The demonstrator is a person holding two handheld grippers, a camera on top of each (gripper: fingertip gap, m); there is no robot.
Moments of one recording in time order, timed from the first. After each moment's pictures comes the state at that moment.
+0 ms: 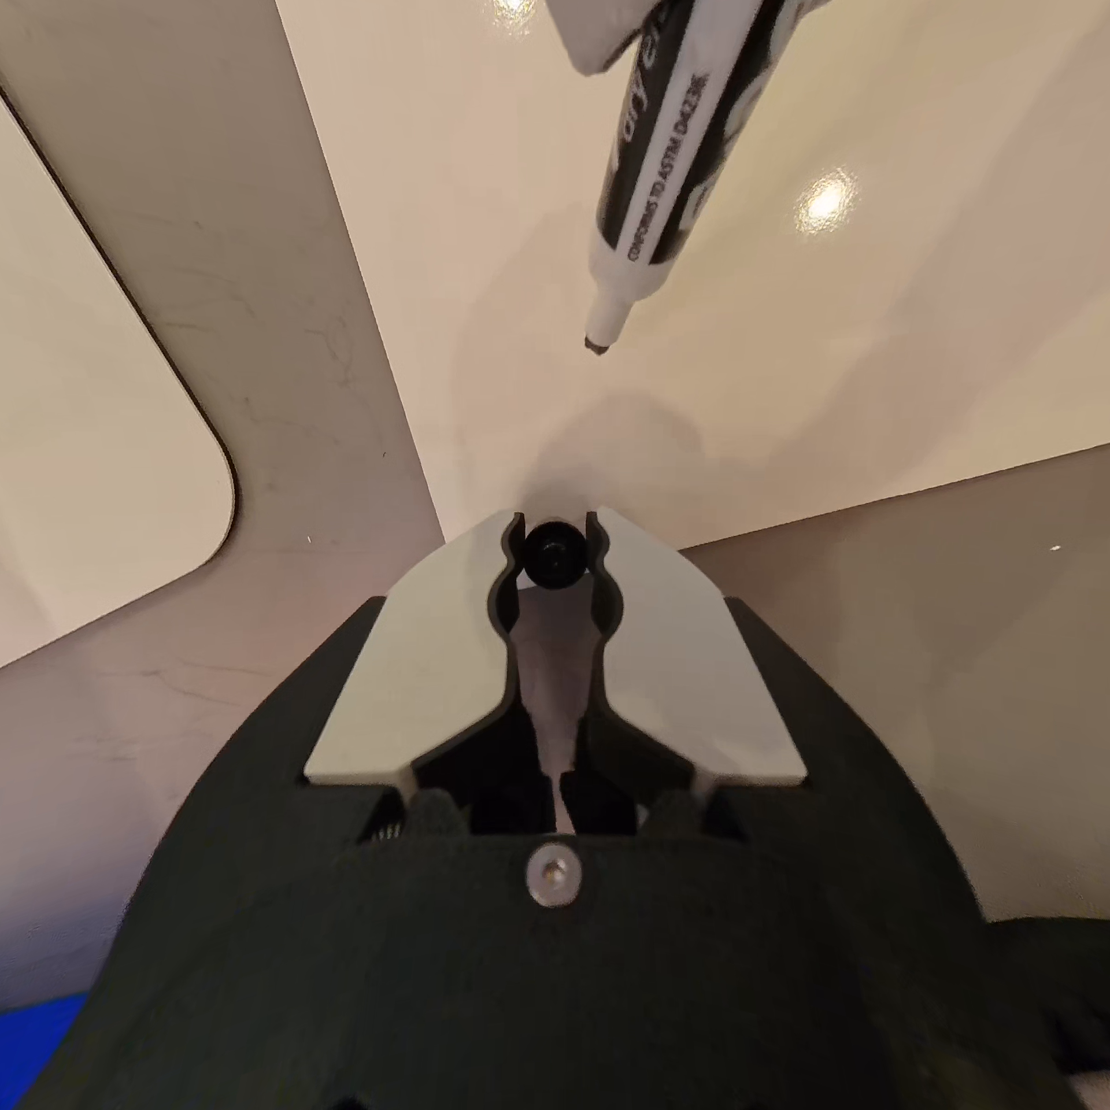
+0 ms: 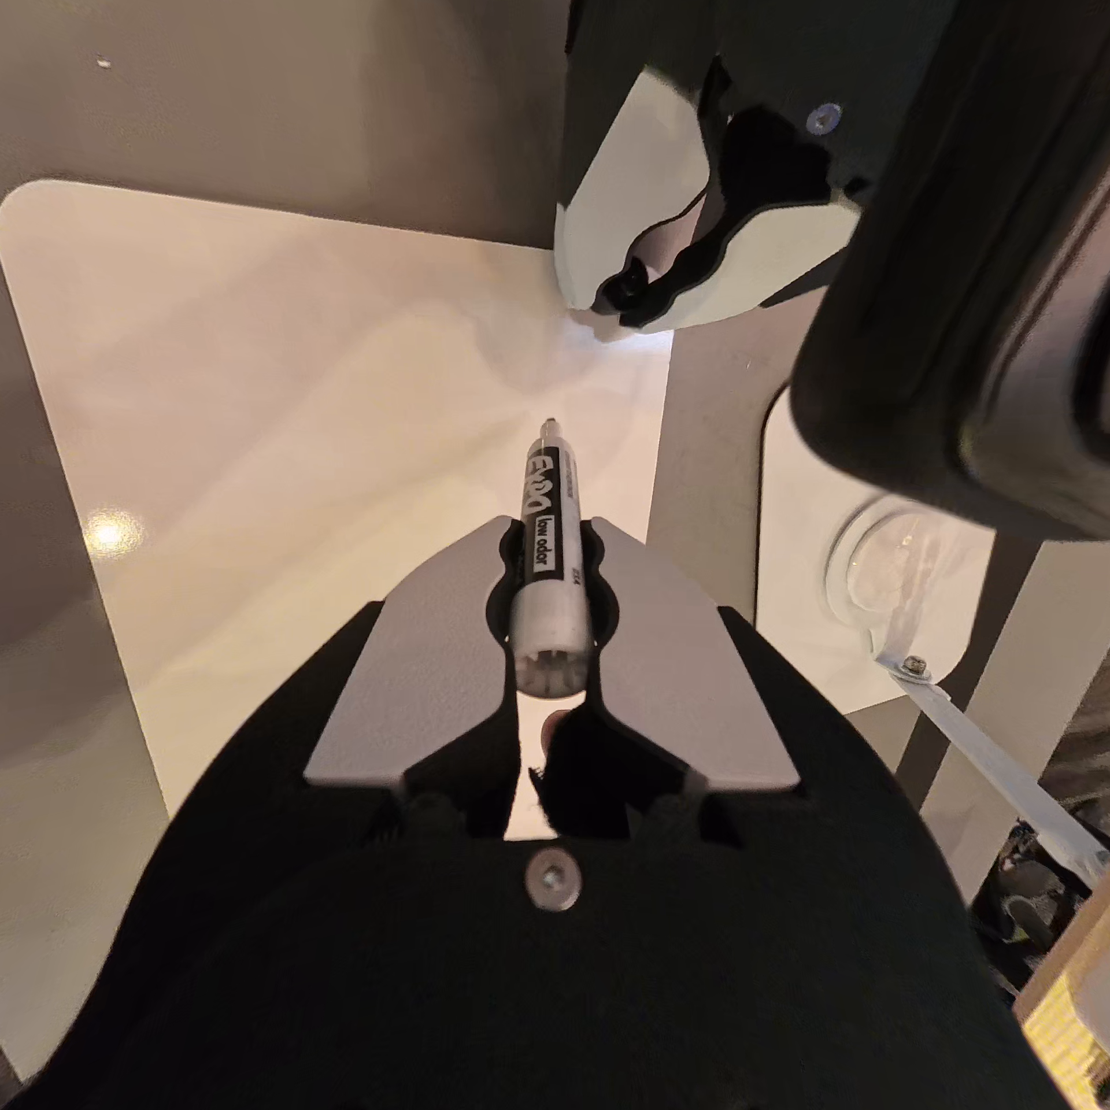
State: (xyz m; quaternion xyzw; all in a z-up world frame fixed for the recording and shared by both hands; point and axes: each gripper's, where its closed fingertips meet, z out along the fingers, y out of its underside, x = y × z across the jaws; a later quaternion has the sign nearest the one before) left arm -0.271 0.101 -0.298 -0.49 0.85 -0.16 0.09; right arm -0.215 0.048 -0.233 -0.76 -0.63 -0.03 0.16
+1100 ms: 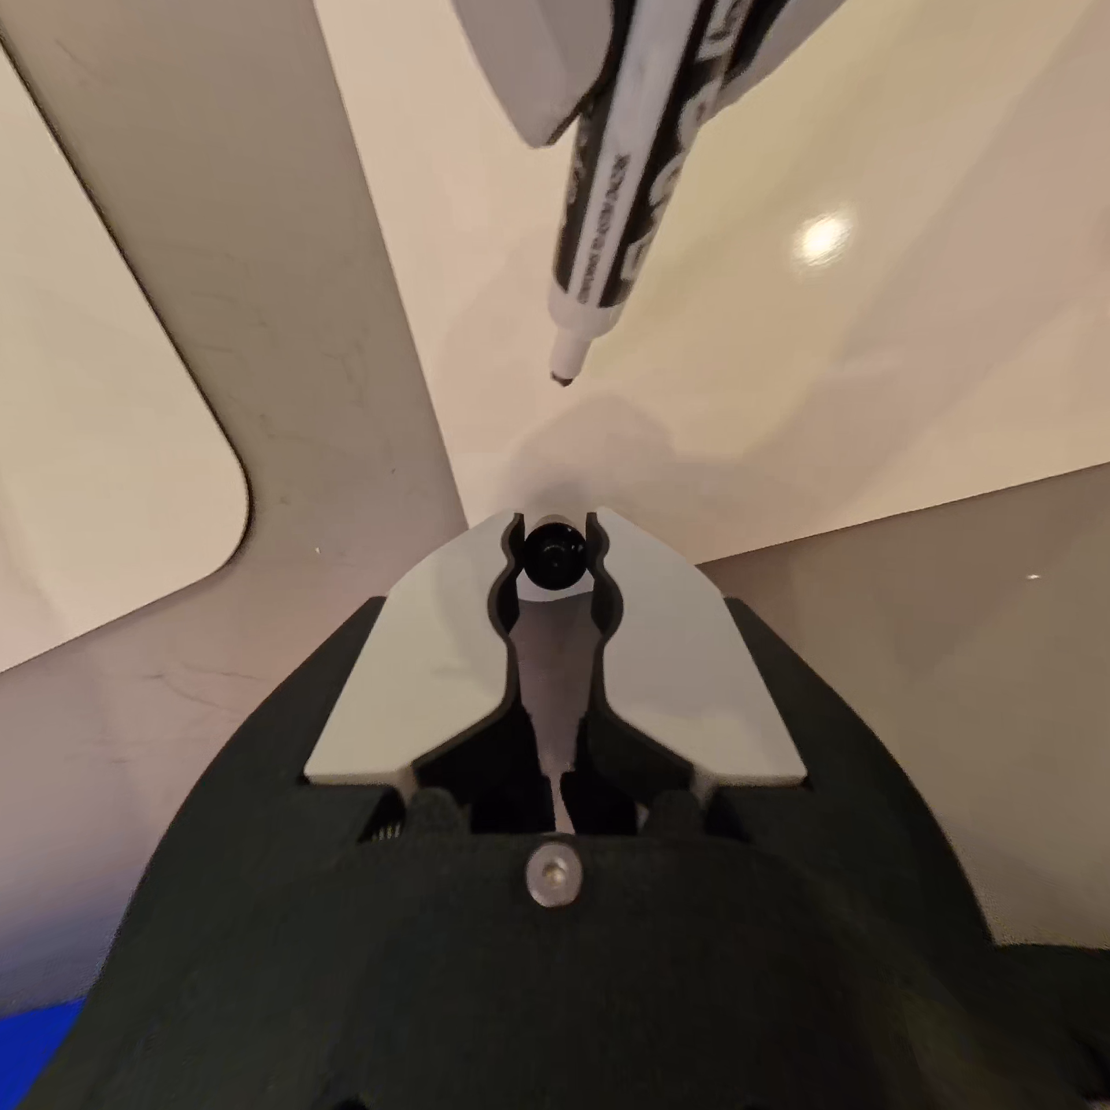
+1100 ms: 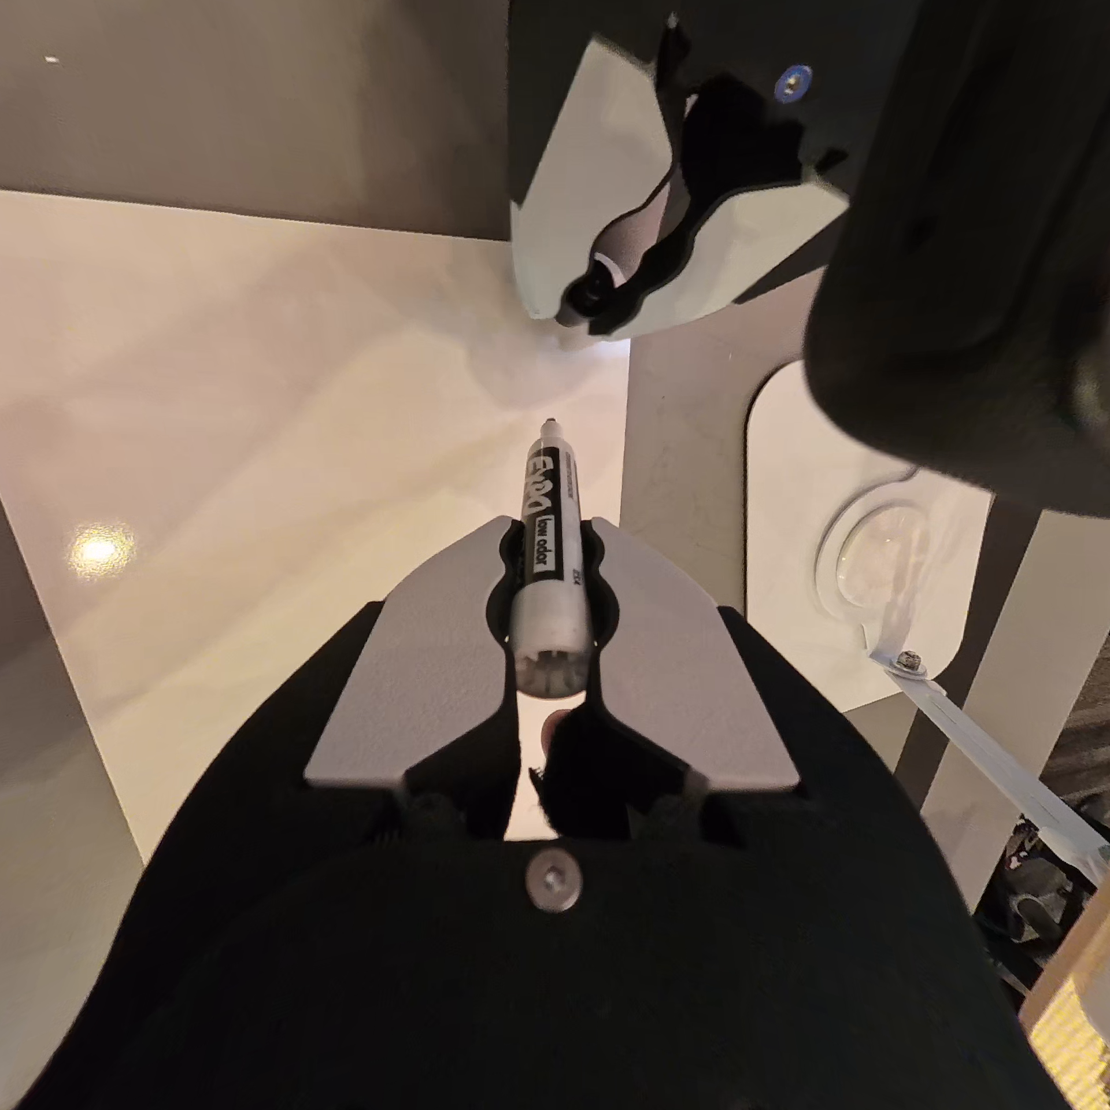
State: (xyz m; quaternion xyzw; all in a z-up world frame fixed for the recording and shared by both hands) left arm -0.265 0.096 -0.292 -0.50 0.84 -0.18 0.09; right arm -0.210 0.060 -0.234 -0.76 -0.62 -0.03 0.17
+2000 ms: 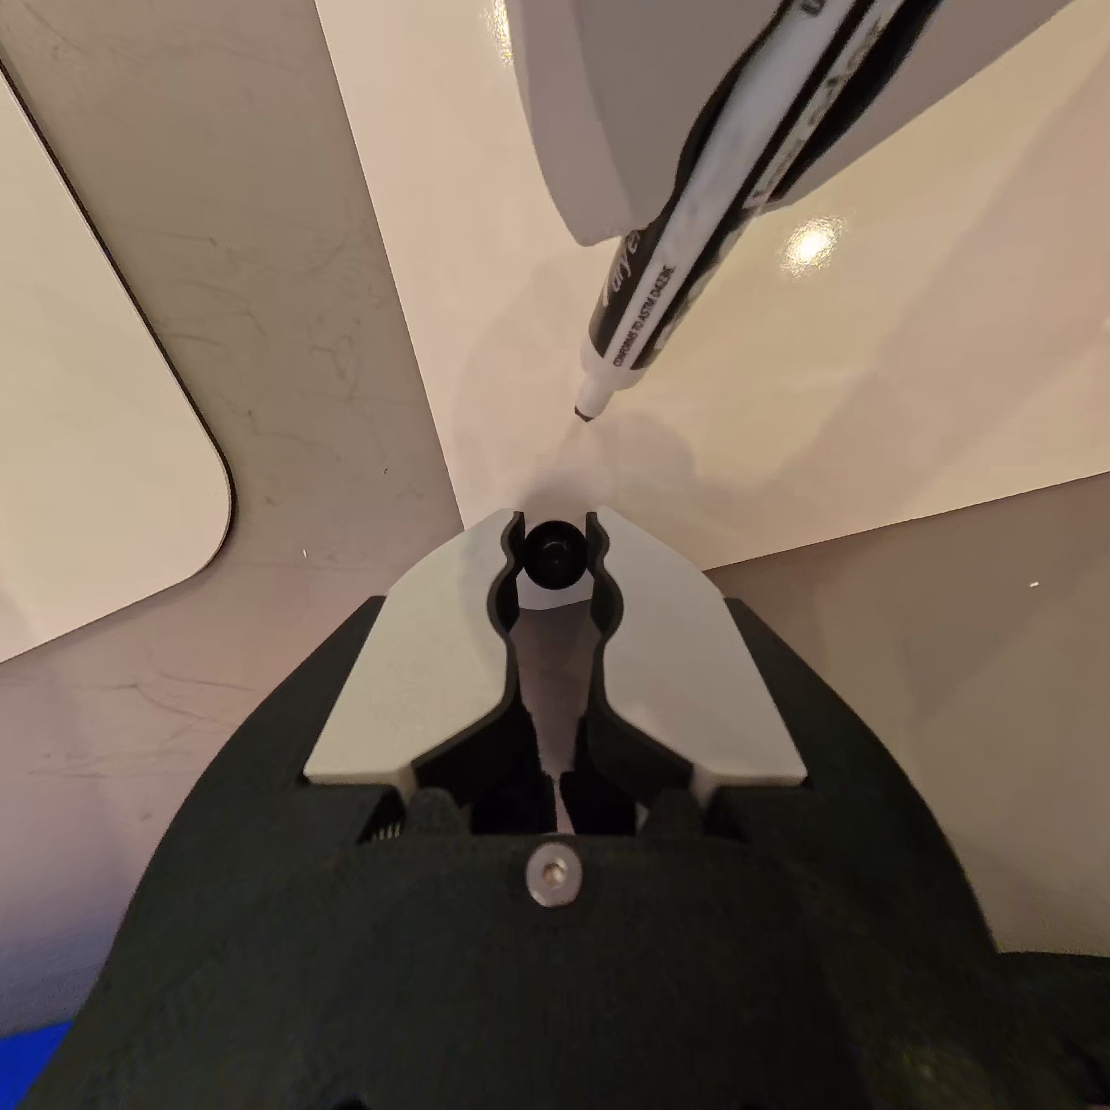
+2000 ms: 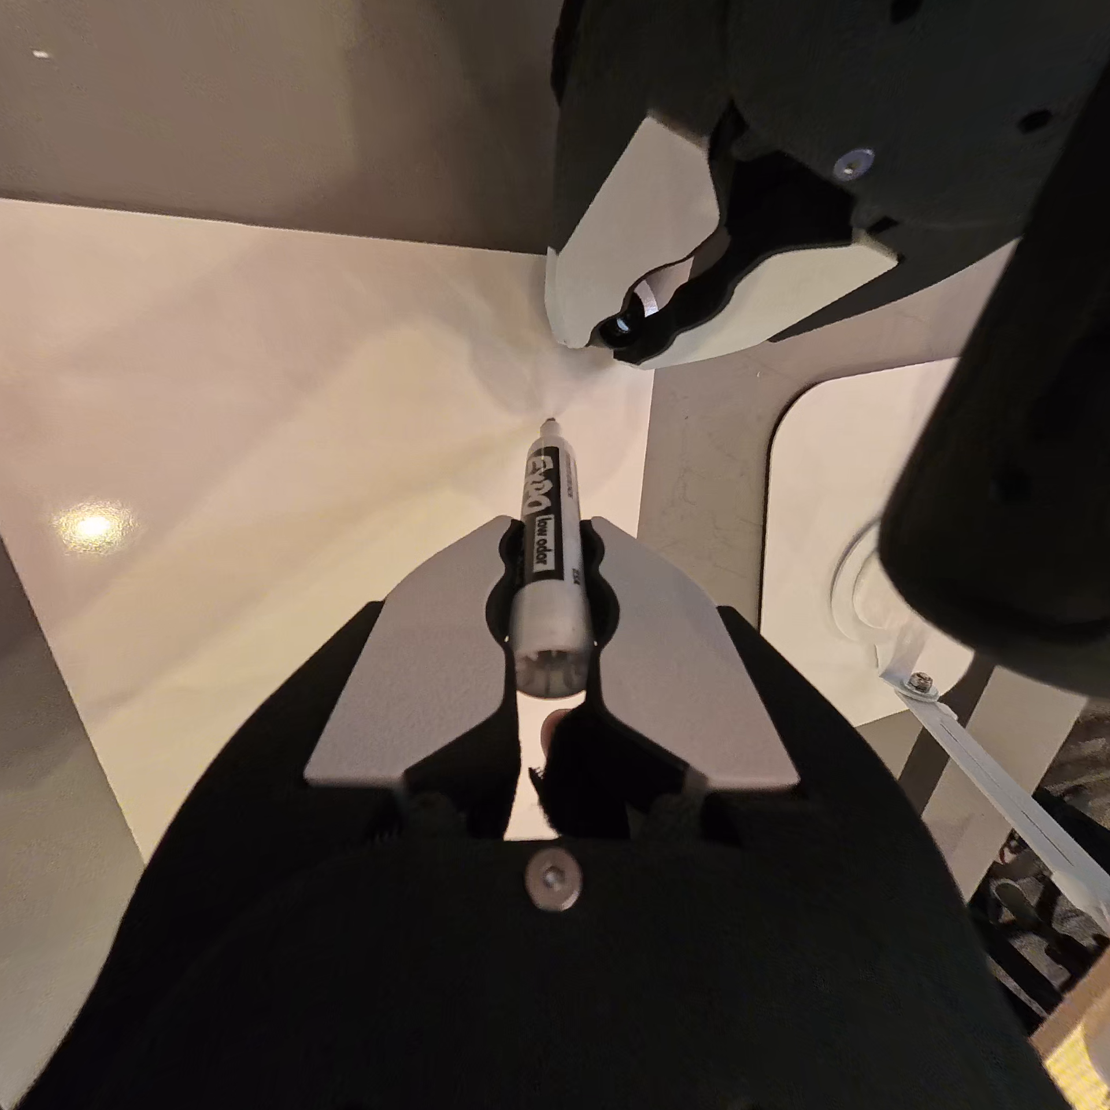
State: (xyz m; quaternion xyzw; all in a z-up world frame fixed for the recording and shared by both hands) left arm -0.265 0.097 -0.297 -0.51 0.84 -0.18 0.09; right arm -0.220 0.057 -0.247 -0.76 -0.63 -0.04 0.15
